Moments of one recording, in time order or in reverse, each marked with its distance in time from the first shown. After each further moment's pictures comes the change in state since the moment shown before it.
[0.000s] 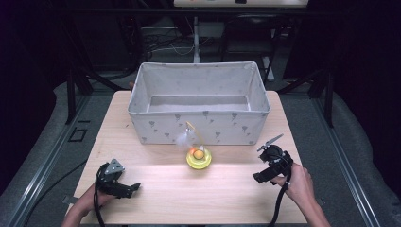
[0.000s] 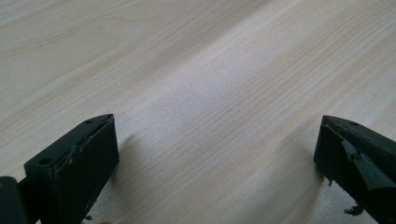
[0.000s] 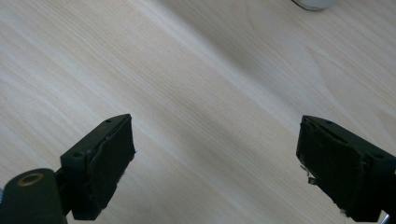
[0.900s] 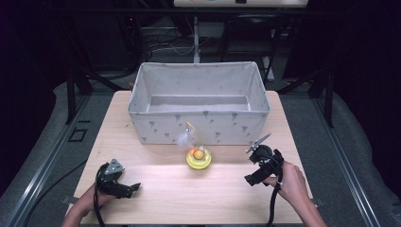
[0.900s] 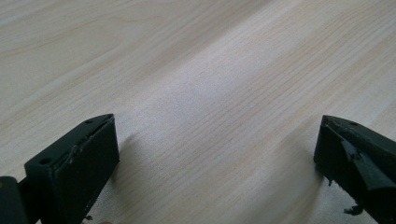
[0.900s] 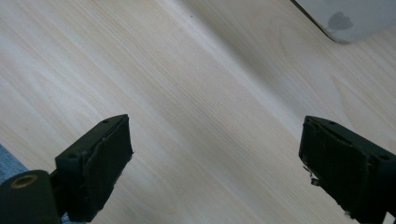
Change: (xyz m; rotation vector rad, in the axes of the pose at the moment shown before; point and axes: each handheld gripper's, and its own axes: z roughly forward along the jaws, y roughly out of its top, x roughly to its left) left arm 0.000 0.000 -0.001 0.005 0.000 0.004; right arm 0.029 0.019 -0.009 0.013 0.009 -0.100
